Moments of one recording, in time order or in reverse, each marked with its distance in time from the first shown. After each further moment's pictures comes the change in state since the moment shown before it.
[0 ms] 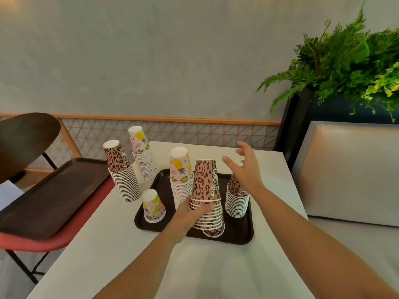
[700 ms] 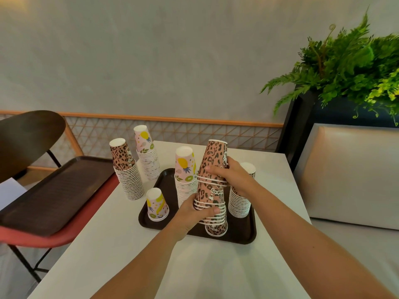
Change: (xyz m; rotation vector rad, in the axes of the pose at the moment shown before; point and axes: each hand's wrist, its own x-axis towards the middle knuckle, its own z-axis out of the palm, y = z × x) left_hand -0.006 0.004 -0.009 0.078 -0.081 0.051; right_hand -0.013 -0.036 0.020 0.336 -0.484 0.339
